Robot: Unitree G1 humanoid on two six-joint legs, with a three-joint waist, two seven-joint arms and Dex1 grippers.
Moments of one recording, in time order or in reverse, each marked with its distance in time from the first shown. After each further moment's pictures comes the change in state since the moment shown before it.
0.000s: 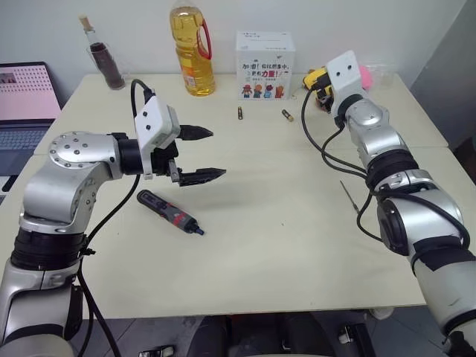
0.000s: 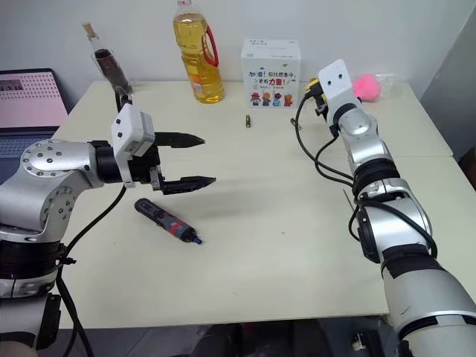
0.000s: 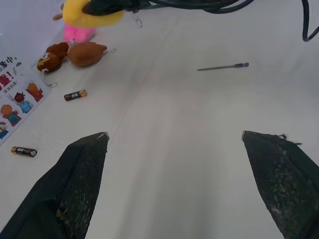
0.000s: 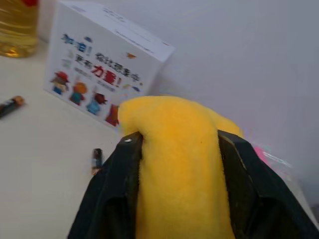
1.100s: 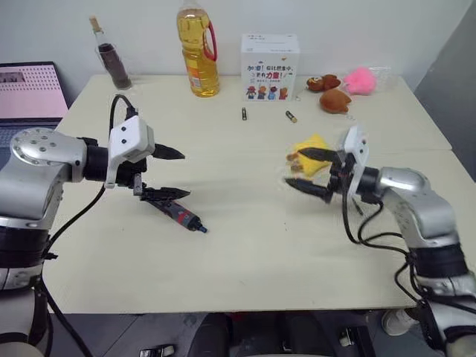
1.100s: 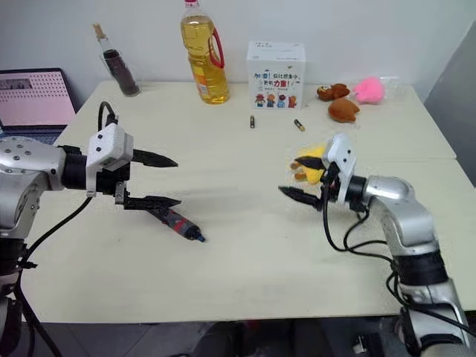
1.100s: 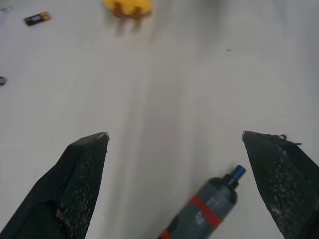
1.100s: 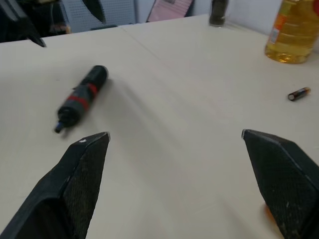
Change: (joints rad) left arm 0.003 0.203 -0.079 0.178 0.106 -0.137 -0.336; right arm 0.891 -0.256 -0.060 -1.531 0.591 0.716 0.824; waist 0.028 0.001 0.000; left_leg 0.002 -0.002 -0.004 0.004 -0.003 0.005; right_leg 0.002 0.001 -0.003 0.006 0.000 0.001
